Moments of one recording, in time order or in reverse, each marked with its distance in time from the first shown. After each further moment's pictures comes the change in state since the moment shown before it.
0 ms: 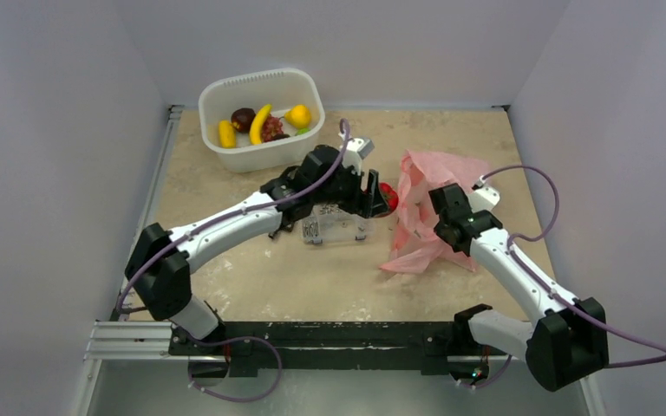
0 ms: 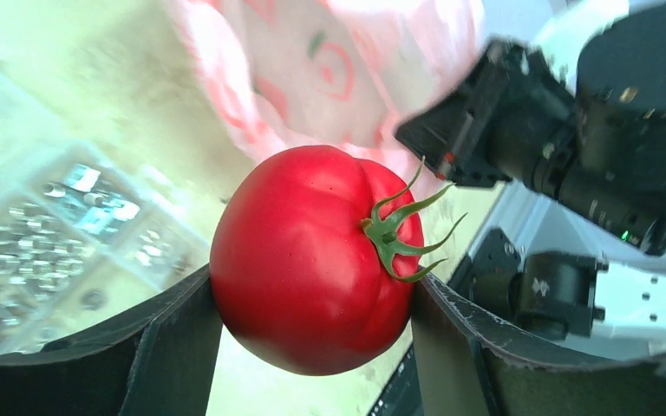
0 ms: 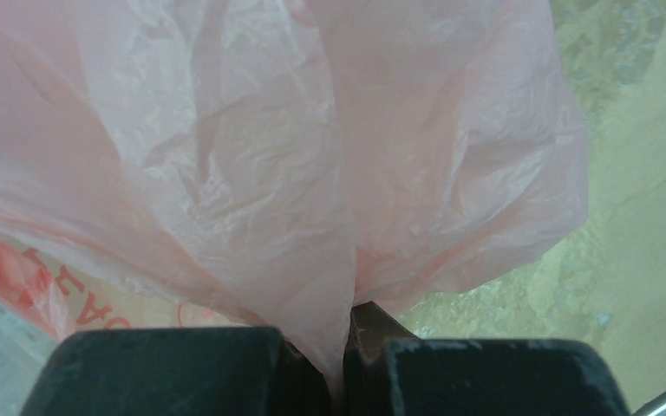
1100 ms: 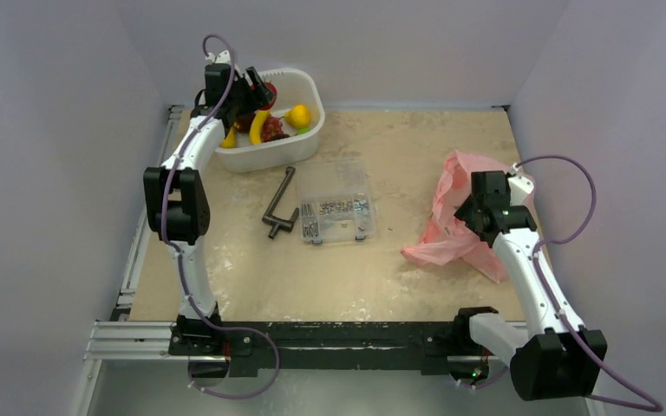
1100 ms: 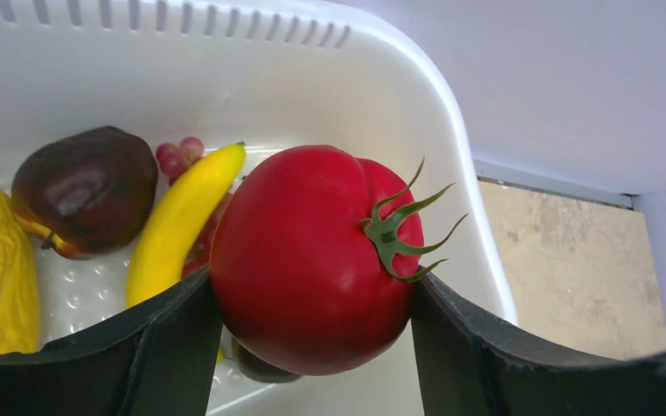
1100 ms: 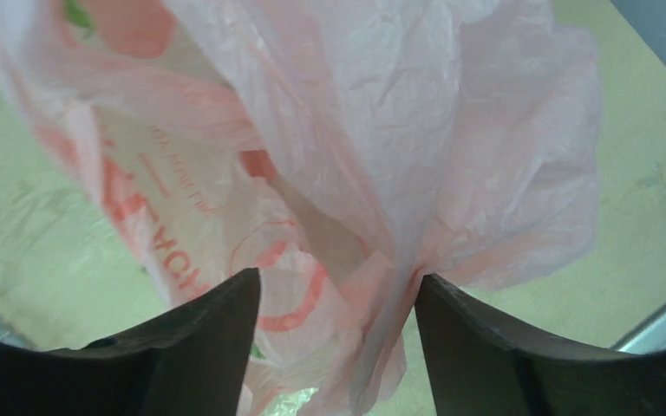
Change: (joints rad) left arm 0.782 0.475 0.568 -0.003 -0.080 -0.002; right arm -0.291 -0.044 0.117 -0.117 -0.073 -0.225
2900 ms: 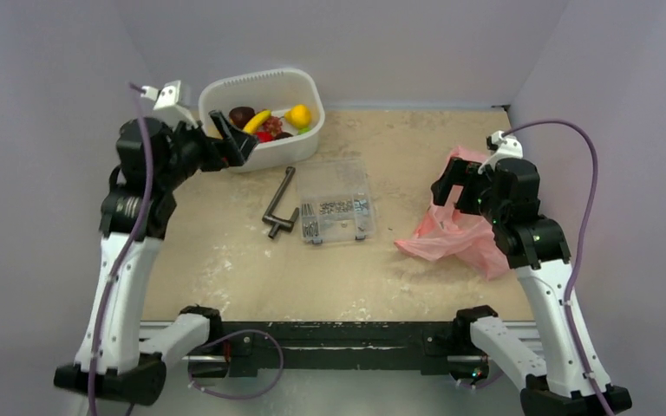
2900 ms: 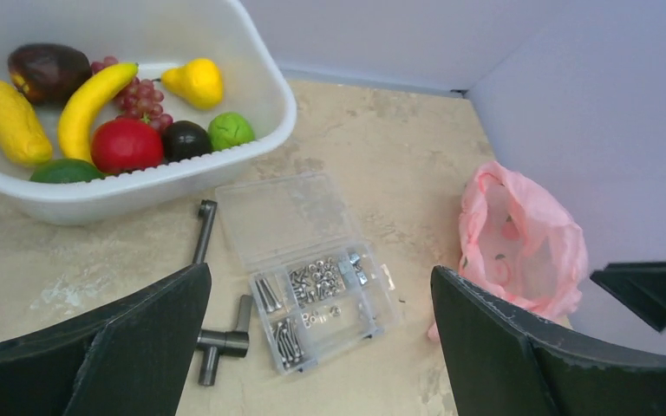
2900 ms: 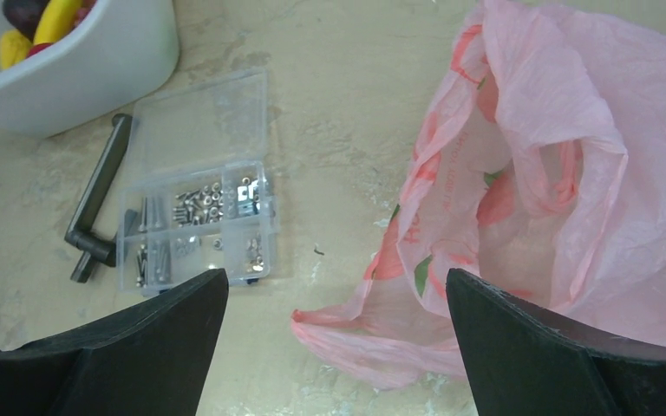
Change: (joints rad) left arm -0.048 -0.945 -0.418 -0.414 0.119 0.055; right arm 0.105 -0.190 0.242 0.072 -0.471 -0.408
